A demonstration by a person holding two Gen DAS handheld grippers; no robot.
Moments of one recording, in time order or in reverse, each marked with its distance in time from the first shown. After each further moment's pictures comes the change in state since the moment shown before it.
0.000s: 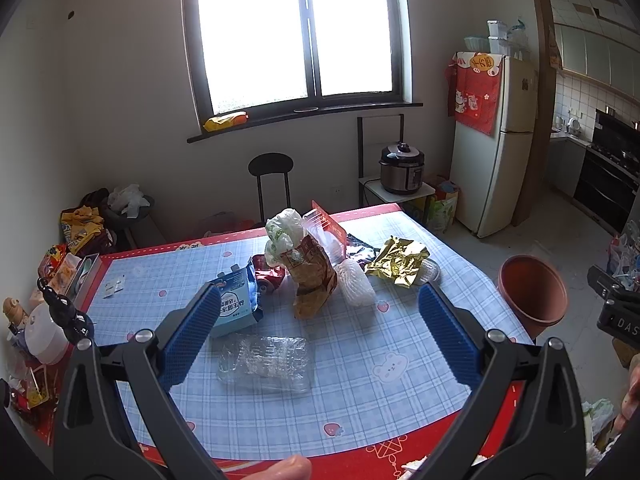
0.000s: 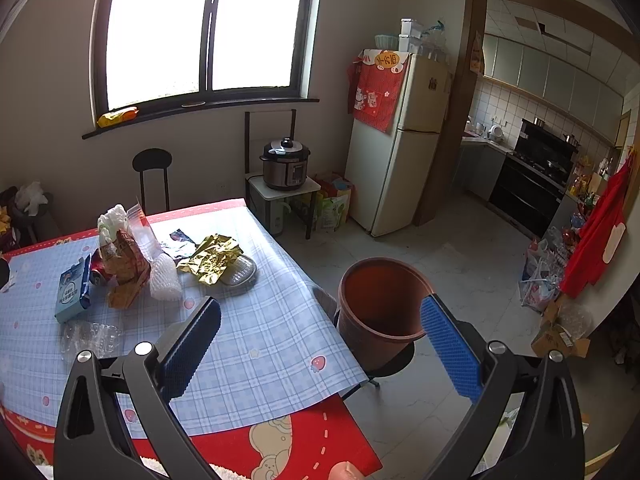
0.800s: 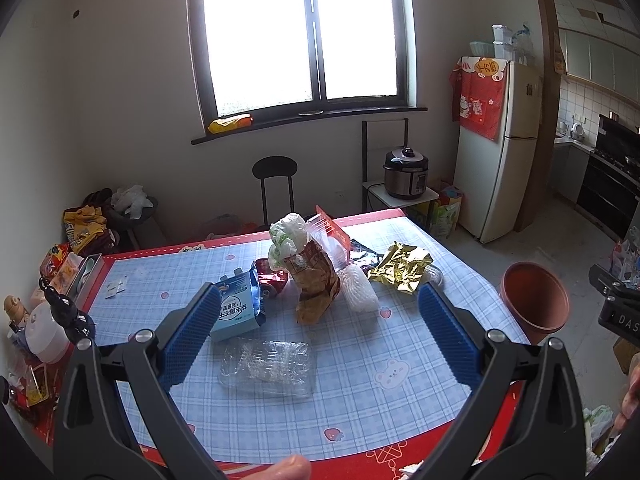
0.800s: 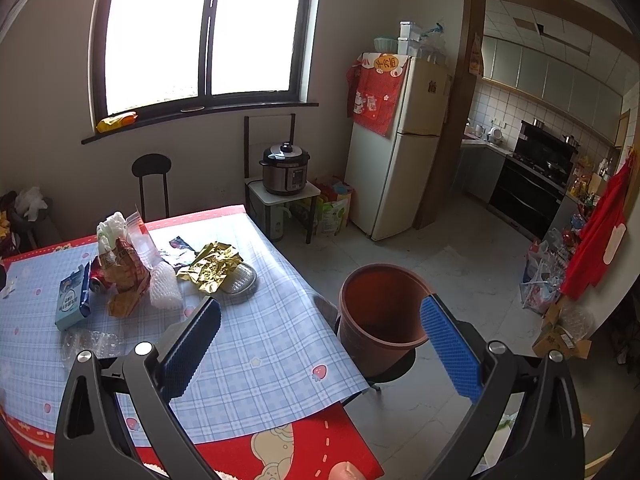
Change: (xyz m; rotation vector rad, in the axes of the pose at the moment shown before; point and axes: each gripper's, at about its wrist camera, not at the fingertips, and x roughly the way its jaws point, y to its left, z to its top) left arm -0.001 0.004 0.006 -0.015 -0.010 0.013; right arm 0.005 0.001 0.011 0.009 -0.009 0.001
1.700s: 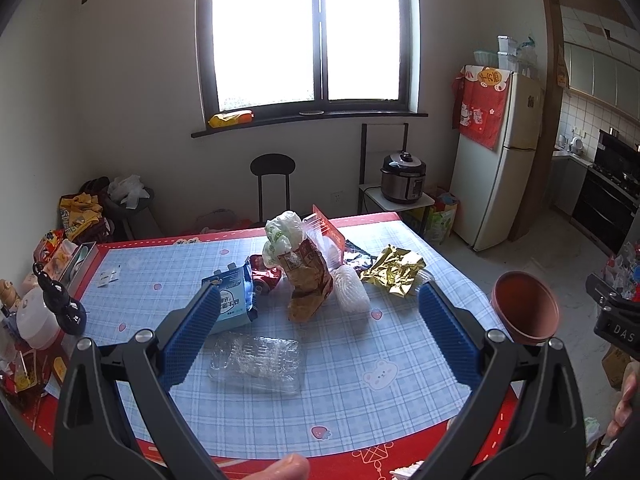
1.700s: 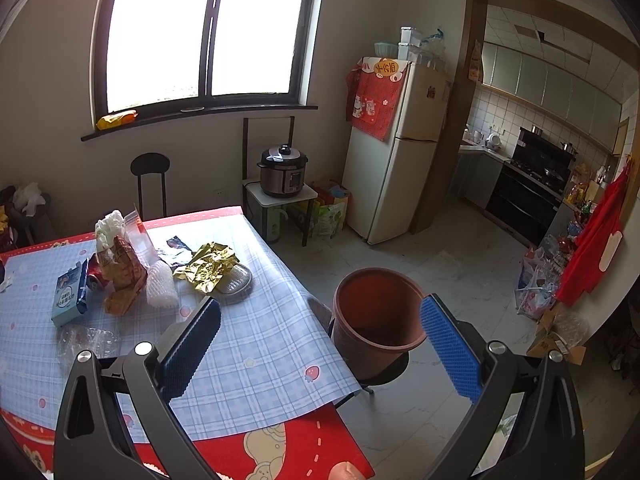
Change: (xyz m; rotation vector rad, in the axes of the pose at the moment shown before) left arm -0.002 0.004 -0.004 -0.053 0.000 -0.024; right arm -0.009 -0.006 -0.001 -0.019 -0.016 -0.009
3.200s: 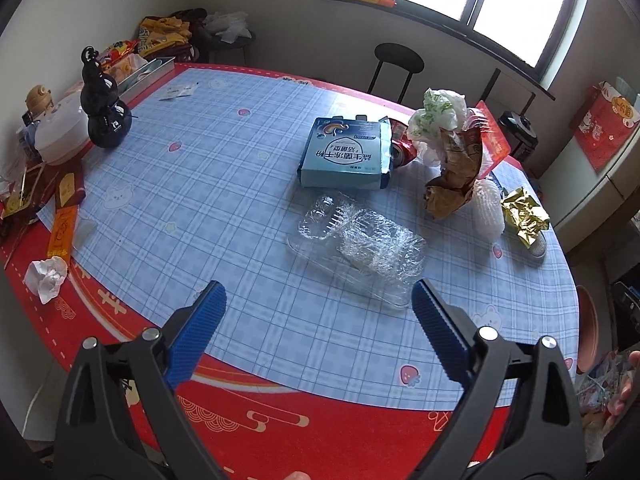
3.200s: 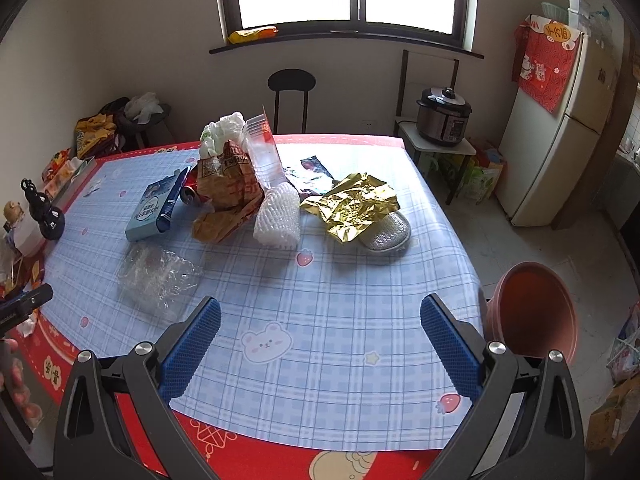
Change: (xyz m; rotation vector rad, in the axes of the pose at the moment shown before) left arm 0.103 0.162 -0.132 -0.425 0.385 0.202; right arm 0.149 0.126 -0.025 -0.247 0.258 0.512
